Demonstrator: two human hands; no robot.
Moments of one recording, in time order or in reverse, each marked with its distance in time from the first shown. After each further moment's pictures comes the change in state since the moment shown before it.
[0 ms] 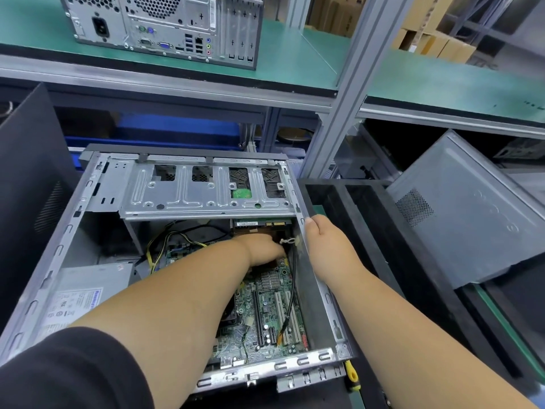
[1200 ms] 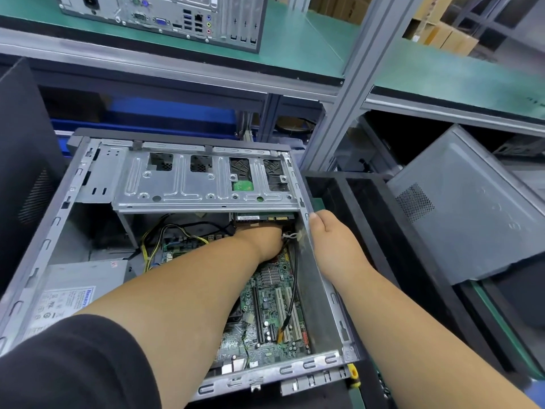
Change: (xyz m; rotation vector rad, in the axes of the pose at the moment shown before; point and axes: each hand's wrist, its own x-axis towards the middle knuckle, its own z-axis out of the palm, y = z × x) left_hand 0.021 0.000 0.014 0.201 0.219 0.114; right_hand -0.001 0.001 0.001 0.024 0.022 0.006
